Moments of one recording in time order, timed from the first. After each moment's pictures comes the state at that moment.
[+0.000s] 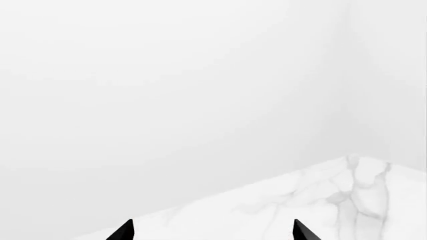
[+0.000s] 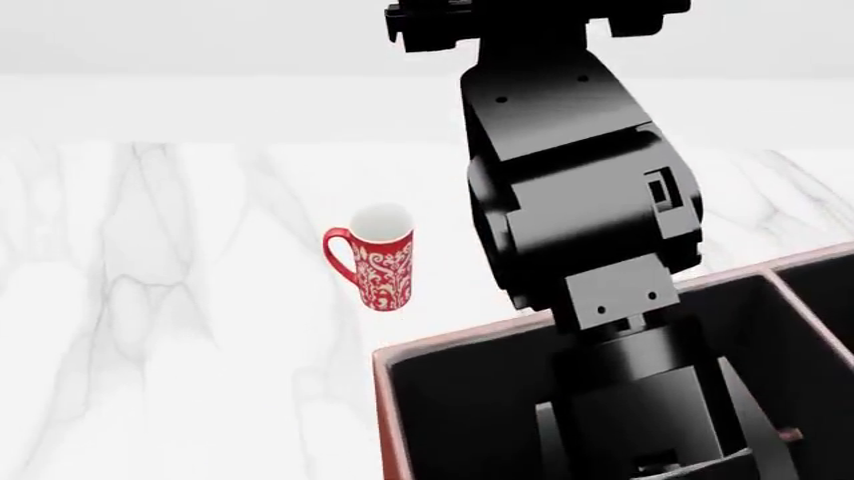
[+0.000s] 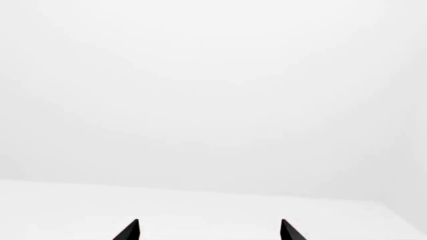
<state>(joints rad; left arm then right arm) 0.53 -0.03 -1.34 0.87 -0.55 -0.49 -0.19 1.37 0.06 -0.41 0.60 0.35 0.60 0.34</state>
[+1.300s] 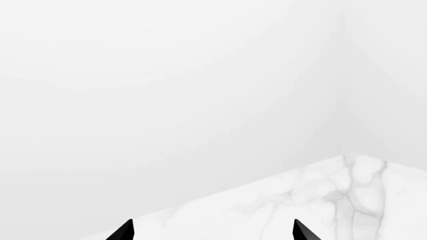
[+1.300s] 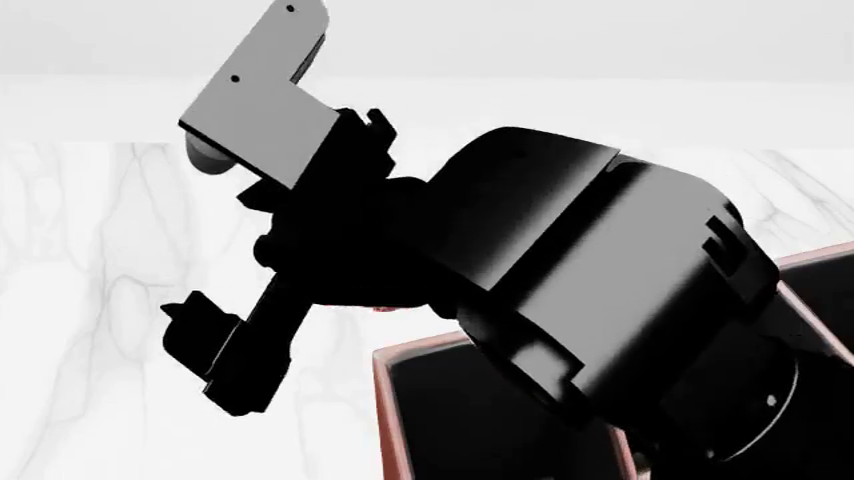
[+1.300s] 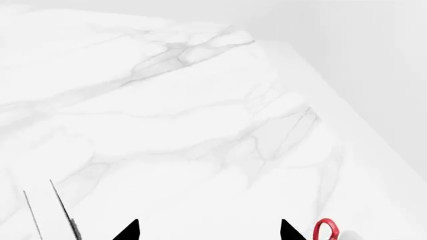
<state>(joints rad) 0.59 -0.03 -1.26 0.83 -0.55 -0.40 -0.24 1.40 0.32 -0.80 -0.04 0.80 1.11 -0.46</state>
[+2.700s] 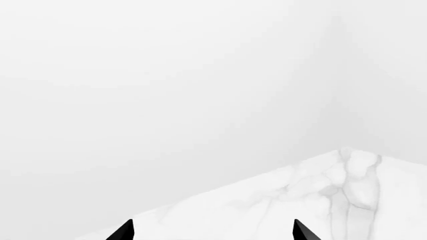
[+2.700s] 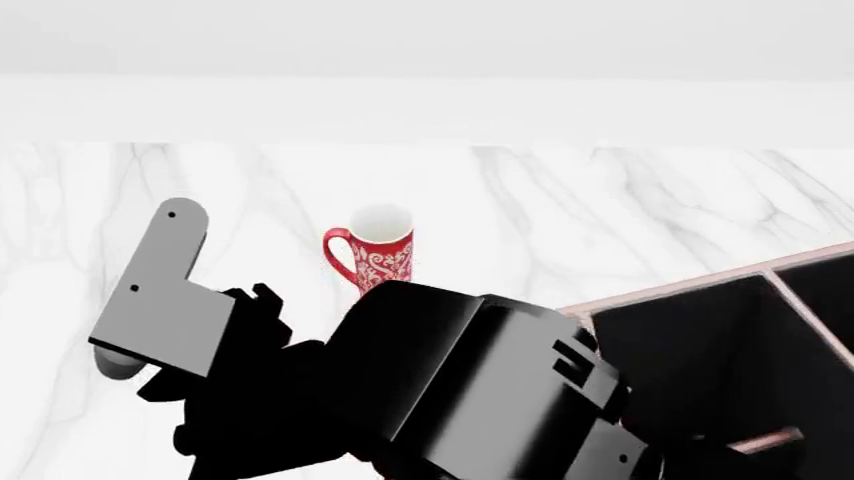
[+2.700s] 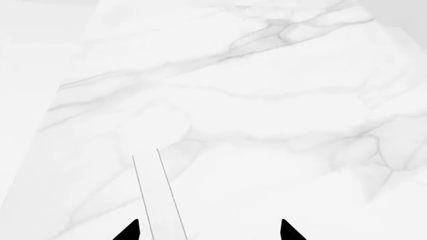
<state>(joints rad) 0.61 -0.06 -1.20 0.81 -0.54 -0.37 -0.28 1.24 0.25 -0.97 -0.07 0.80 0.98 -0.56</state>
